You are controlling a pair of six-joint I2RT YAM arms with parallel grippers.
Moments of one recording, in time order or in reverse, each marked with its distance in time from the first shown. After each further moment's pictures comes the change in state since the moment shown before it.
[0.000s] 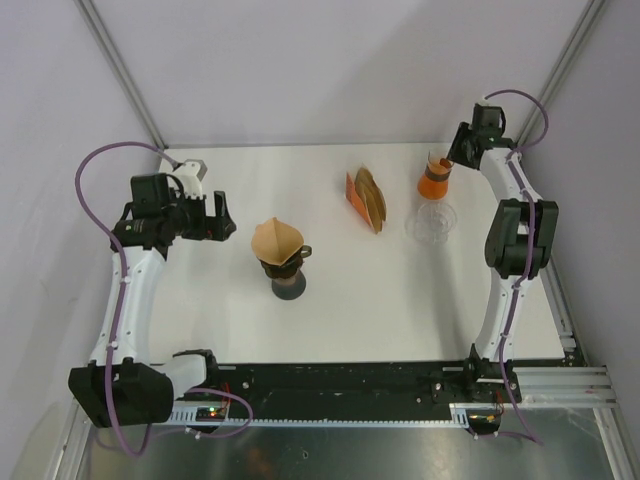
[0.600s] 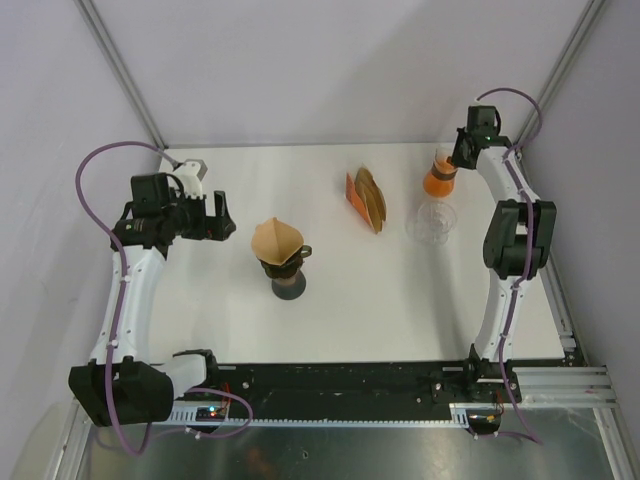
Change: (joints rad) left arm 0.001 0.008 0.002 0.000 -0.003 0.002; right arm 0.025 0.025 0.031 -0.086 0.116 -0.101
